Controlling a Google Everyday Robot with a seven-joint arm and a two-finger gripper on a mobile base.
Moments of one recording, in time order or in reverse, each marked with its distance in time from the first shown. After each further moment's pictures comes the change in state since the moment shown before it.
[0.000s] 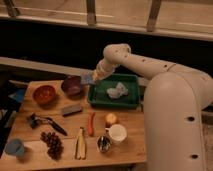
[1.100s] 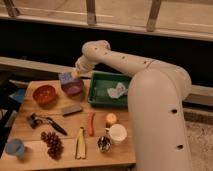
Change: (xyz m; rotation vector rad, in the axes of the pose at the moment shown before) arm -0.039 0.132 0.026 -0.121 -0.053 -0.298
